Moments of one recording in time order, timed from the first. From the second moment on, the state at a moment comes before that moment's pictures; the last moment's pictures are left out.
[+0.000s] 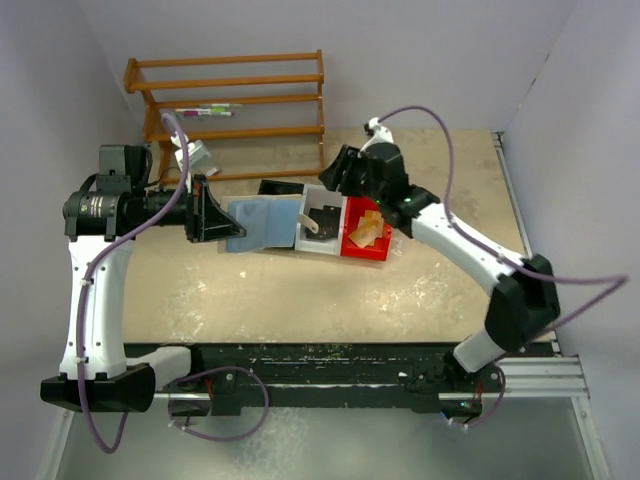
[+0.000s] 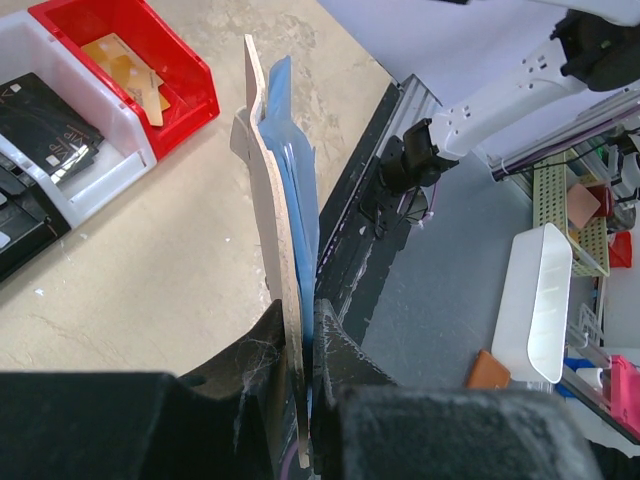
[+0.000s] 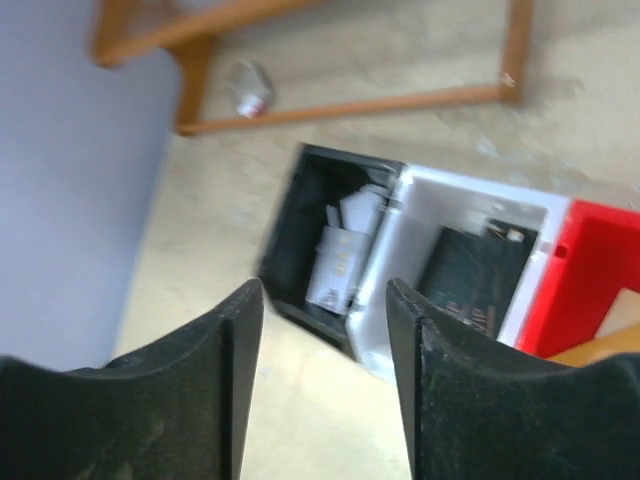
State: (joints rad) left arm 0.01 1.18 1.59 -1.30 1.17 0.27; right arm 0.59 1.62 1.29 -0.10 0.06 0.65
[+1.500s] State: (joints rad) left arm 0.01 1.22 1.58 -1.36 1.29 0.33; right arm 0.92 1.33 1.28 -0.02 -0.02 0.30
